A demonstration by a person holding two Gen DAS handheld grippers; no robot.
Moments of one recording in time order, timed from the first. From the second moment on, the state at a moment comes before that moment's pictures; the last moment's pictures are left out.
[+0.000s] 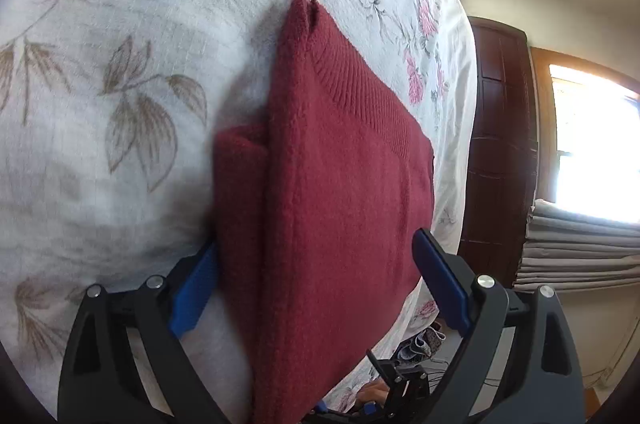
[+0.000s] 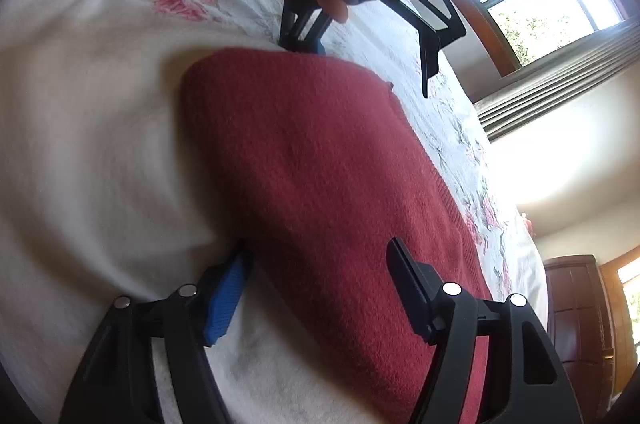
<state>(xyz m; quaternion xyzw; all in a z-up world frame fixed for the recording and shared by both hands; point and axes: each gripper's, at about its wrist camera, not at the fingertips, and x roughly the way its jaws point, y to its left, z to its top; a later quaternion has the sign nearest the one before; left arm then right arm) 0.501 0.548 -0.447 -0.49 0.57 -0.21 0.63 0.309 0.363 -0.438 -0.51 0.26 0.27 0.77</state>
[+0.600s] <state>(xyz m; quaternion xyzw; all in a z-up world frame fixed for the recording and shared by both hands) 0.526 0.542 -0.447 -0.45 0.62 -0.14 0.62 0.304 0.410 -0.435 -0.45 0.25 0.28 0.81</state>
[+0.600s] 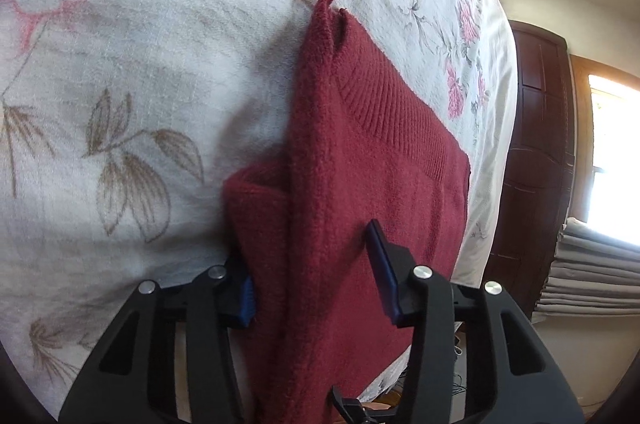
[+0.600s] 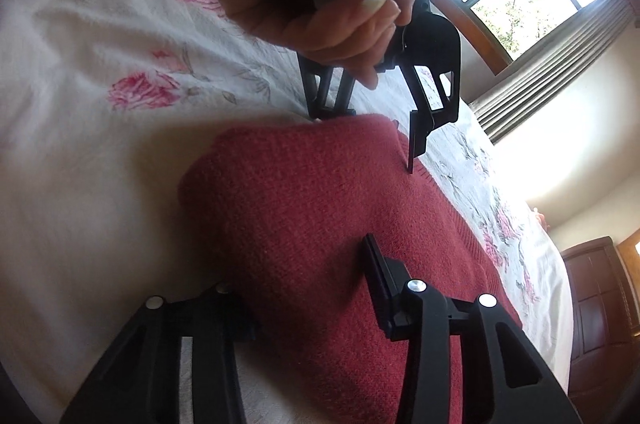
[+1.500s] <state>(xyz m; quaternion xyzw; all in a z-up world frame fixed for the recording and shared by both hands) 0.531 0.535 -0.378 -0.41 0.63 -0.12 0.65 0.327 0.388 -0.367 -0.34 0.29 0.28 0.85</state>
